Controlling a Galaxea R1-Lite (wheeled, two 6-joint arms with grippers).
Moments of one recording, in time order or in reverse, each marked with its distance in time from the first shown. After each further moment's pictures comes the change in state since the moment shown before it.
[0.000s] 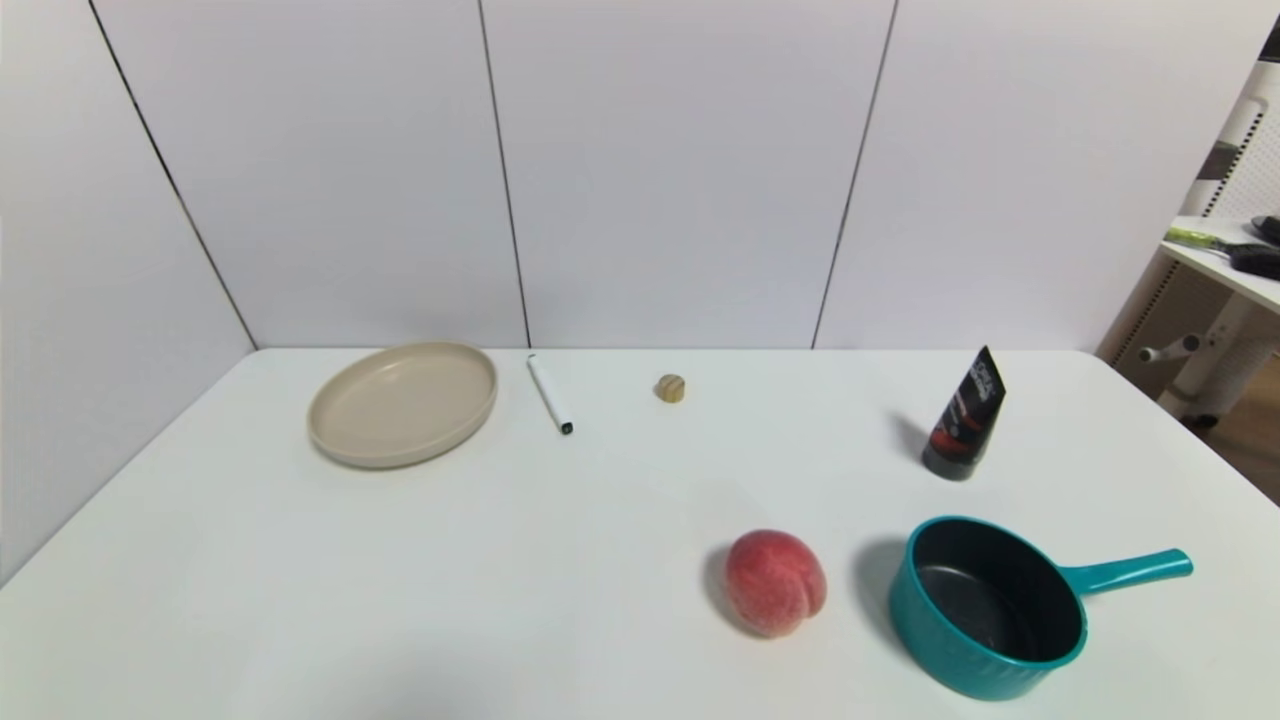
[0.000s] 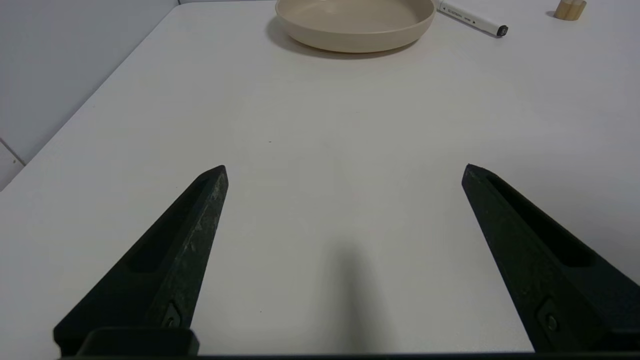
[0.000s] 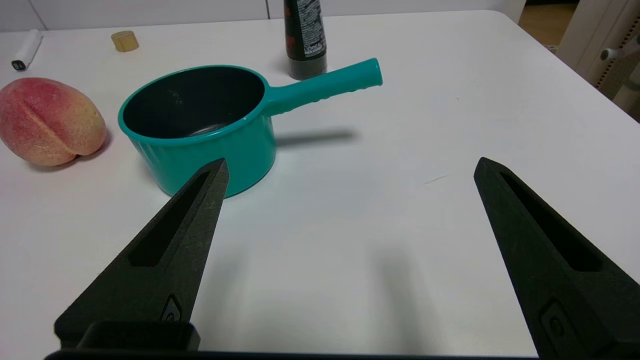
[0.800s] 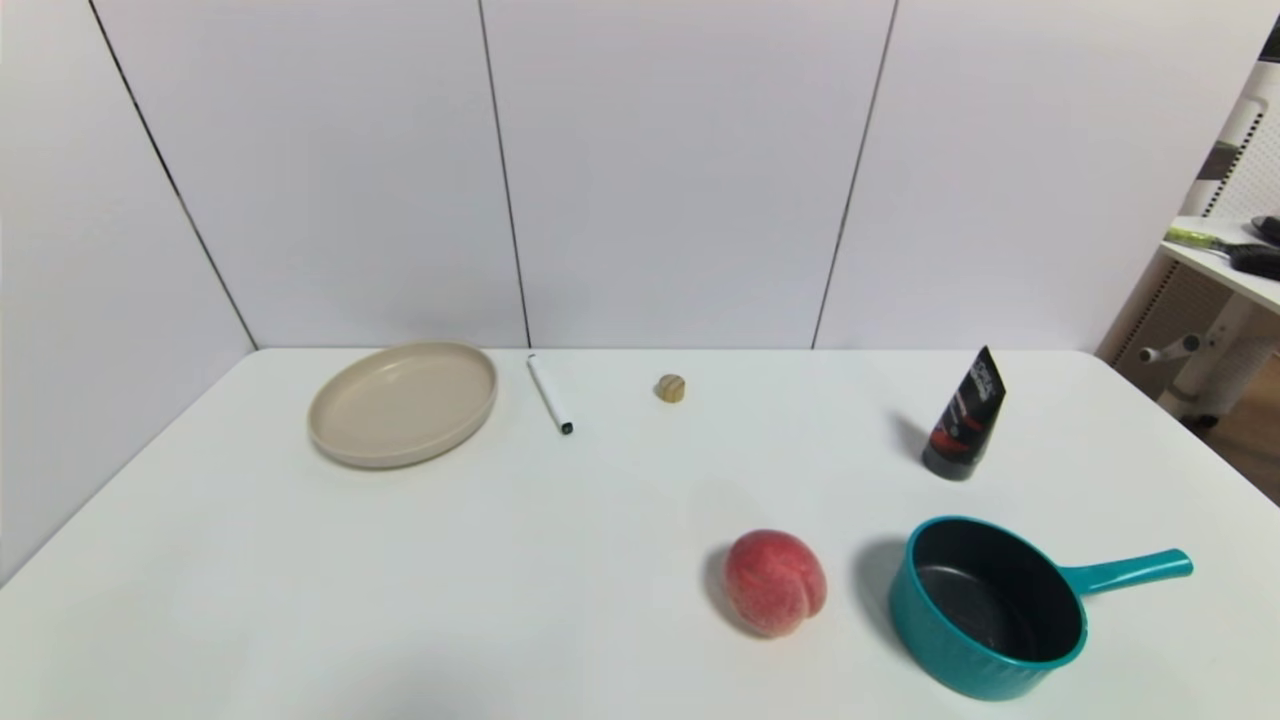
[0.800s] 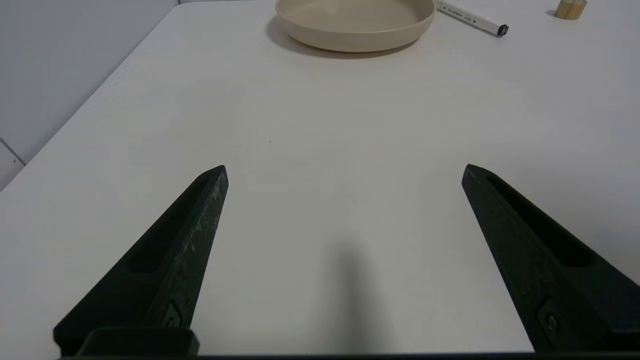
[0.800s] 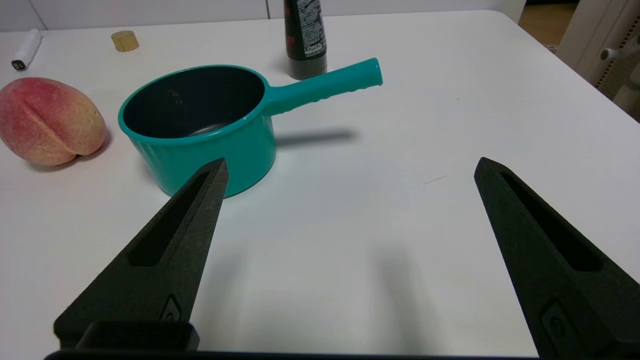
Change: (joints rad) left arm 0.000 0.014 0.000 0.000 0.001 0.001; right arm 0.000 0.000 0.000 0.000 0.000 0.000
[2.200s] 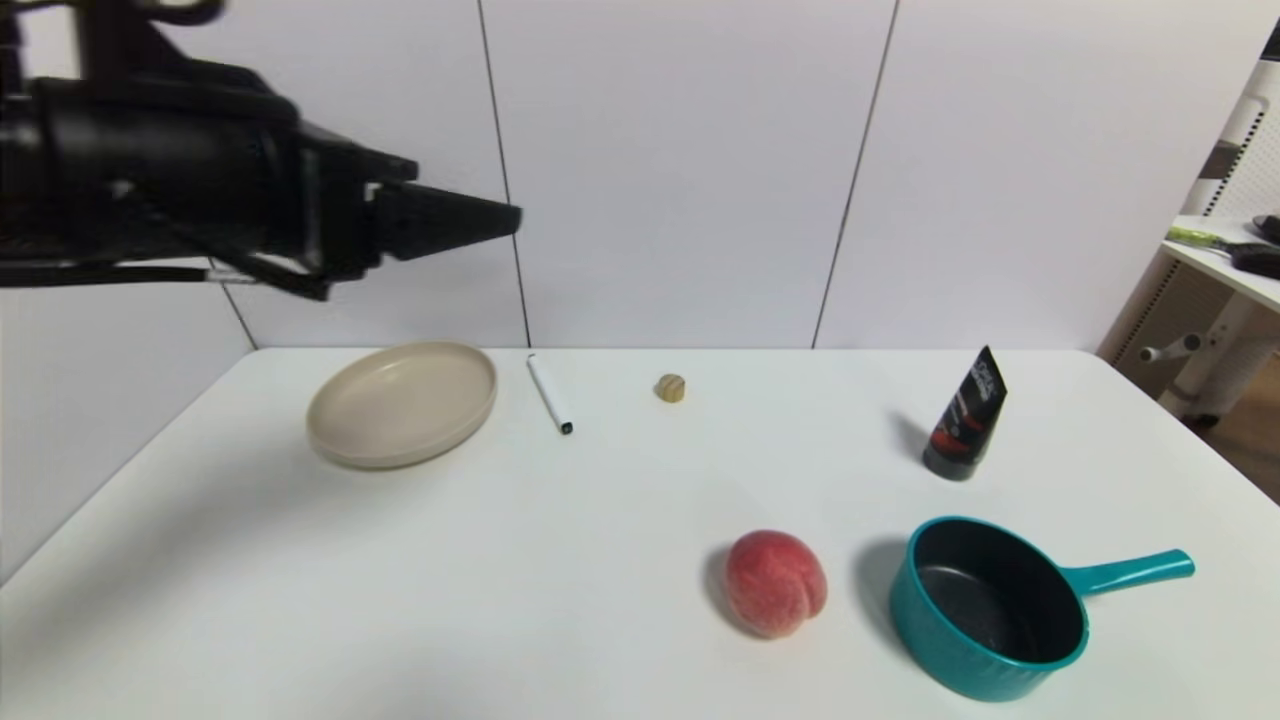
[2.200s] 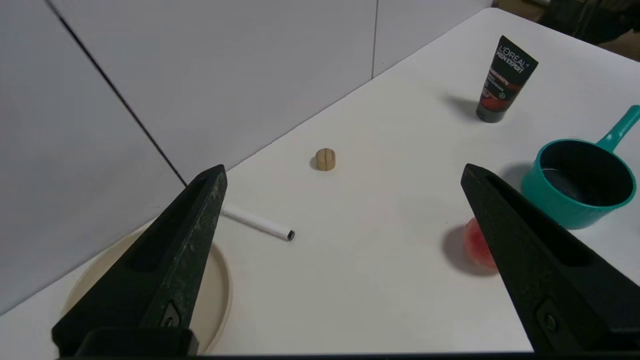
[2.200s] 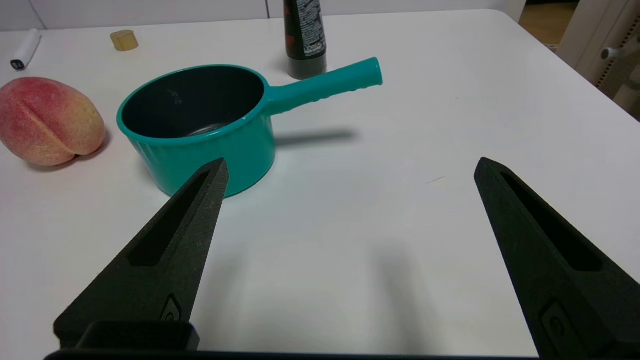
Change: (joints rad) left arm -0.509 1.407 -1.396 0.138 -0.177 0.146; right arm 0.000 0.000 0.000 0.000 0.000 0.000
